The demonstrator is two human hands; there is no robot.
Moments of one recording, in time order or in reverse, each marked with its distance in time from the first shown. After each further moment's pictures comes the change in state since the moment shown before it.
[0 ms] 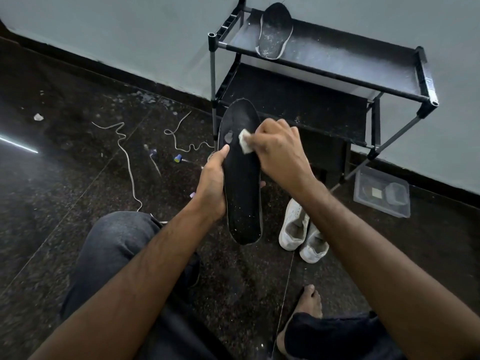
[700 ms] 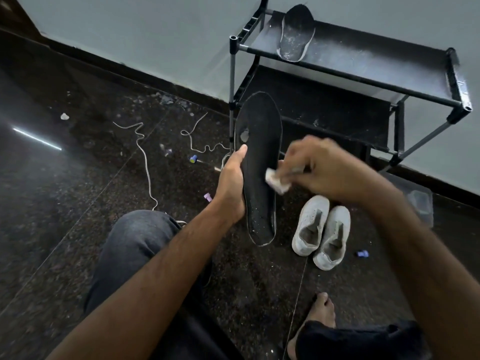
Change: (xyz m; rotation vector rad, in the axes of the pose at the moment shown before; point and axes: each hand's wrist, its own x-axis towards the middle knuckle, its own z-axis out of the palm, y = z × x) left_hand 0.001 0.002 0.003 0.013 0.045 0.056; right_hand -0.012 0.004 -0.066 0.202 -0.533 -0.137
